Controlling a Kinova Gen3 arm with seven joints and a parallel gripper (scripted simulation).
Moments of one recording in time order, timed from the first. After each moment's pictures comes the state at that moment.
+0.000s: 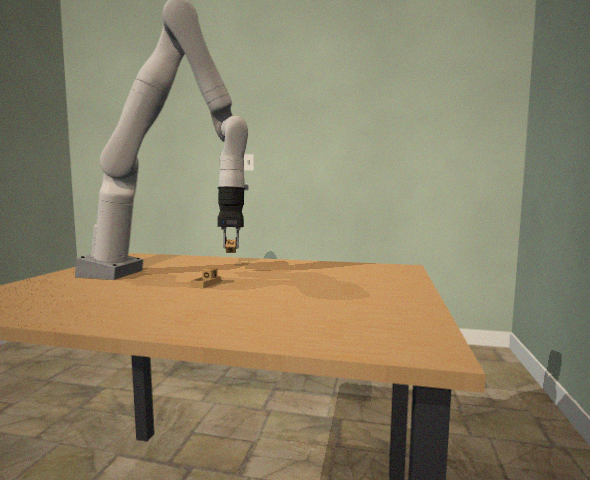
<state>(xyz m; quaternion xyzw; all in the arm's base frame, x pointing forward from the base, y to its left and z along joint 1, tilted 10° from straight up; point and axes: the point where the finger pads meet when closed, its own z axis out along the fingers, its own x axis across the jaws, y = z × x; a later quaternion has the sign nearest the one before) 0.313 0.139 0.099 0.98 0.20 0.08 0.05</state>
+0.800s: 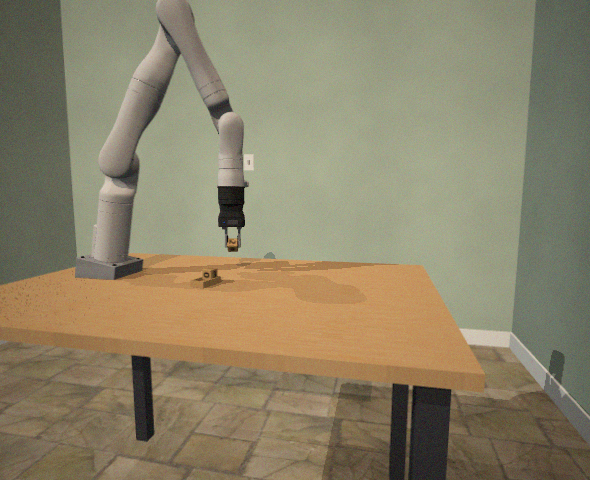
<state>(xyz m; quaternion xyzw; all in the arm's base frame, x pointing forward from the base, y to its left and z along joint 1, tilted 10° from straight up) 0.321 0.132 0.105 0.98 0.19 0.08 0.01</state>
